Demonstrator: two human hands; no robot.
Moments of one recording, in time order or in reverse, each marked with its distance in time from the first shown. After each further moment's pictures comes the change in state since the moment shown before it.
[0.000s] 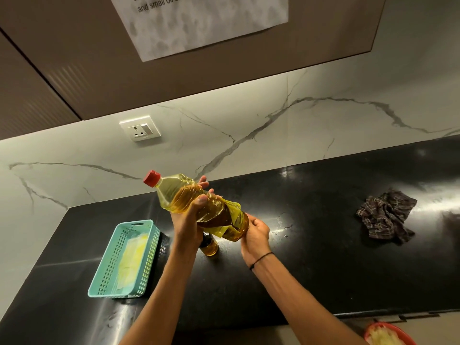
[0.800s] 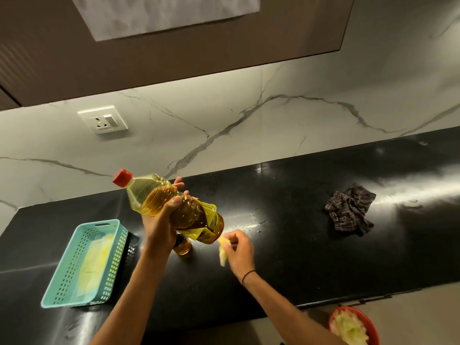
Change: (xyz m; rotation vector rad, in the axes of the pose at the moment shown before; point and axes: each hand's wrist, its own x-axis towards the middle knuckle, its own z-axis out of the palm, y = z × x) left_hand 0.004 -0.026 -0.003 -0.065 -0.025 0.015; right_hand 0.024 0.037 -0.085 -0.881 -0.048 -0.309
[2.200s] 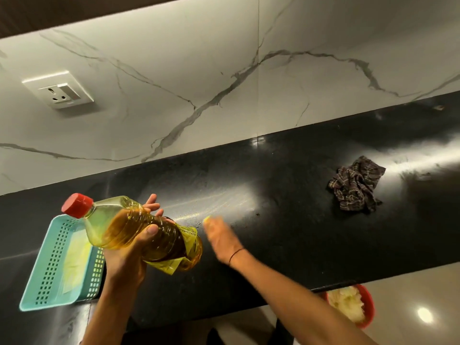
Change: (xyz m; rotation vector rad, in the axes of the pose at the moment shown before) left_hand -0.028 -0.017 -0.057 0.113 -0.051 -0.070; right_hand 0.060 0.051 0.035 -1.072 -0.313 -0.682
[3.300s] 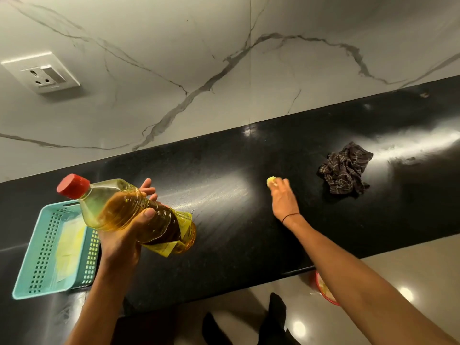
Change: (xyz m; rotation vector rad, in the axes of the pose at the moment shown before) left_hand 0.002 -0.005 -0.007 0.027 -0.080 0.014; right_hand -0.059 0.148 -0.069 -0.139 0.249 0.381
